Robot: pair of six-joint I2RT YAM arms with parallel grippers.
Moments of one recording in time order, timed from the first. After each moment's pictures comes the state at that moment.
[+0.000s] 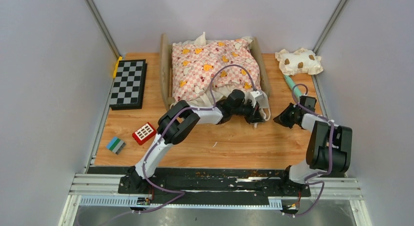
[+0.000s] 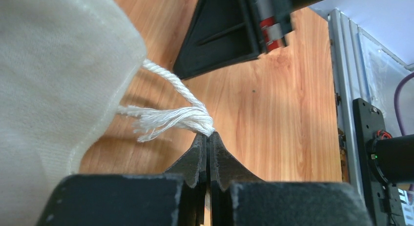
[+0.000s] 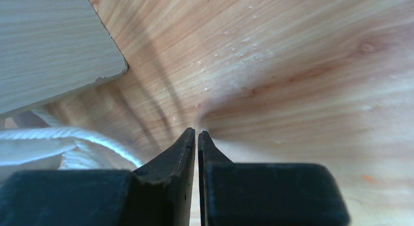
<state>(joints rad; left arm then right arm) -0.91 2.37 1.59 0.46 0.62 -0.30 -0.26 1.50 0.68 -0.14 -0.35 0.53</state>
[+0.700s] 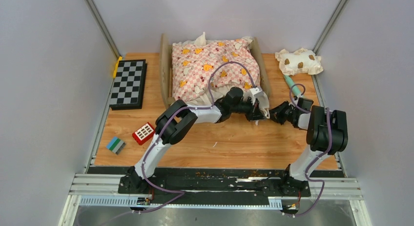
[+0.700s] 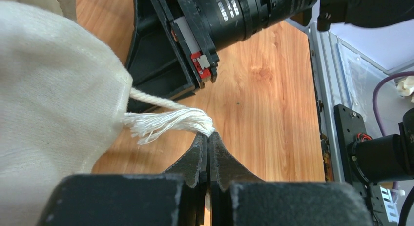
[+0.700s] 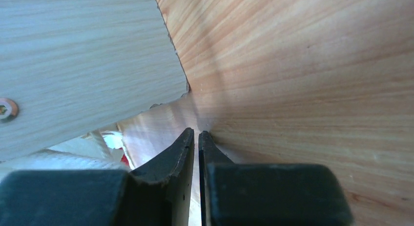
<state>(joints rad) -0.91 2.33 1.57 0.51 0.65 -0.32 -0.26 1.76 0.67 0.28 -0.69 0.73</state>
